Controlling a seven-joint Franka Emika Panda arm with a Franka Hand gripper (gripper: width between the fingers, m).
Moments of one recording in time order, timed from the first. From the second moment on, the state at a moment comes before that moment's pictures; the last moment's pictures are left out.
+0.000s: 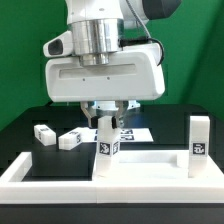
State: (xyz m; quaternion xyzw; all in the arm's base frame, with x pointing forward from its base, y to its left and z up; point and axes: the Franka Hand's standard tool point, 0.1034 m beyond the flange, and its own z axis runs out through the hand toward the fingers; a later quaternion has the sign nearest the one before) arm 0.661 -0.062 0.119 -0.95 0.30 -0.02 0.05
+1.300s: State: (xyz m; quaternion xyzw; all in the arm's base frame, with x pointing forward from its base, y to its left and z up) arm 0.657 -0.059 0.107 -0.91 0.40 -0.04 0.06
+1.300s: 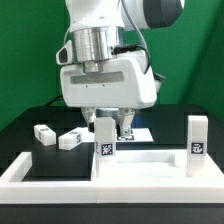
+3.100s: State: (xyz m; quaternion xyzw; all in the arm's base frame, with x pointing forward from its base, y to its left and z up) arm 0.660 -0.056 0.104 -0.99 0.08 -0.10 -0.02
